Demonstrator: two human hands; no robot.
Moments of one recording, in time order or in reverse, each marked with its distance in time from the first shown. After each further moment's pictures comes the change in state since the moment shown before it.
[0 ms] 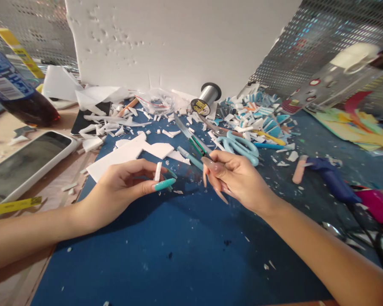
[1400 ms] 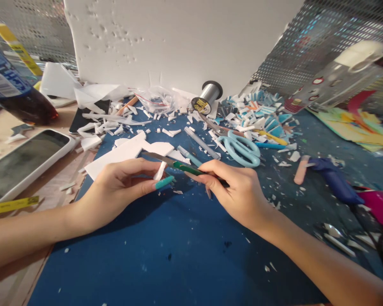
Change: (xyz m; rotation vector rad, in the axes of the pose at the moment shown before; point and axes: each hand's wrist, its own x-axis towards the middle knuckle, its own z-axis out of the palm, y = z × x) left_hand -0.002 -0.002 -0.002 0.095 -0.006 0.015; right_hand -0.013 0.000 0.013 -0.883 0.175 -0.466
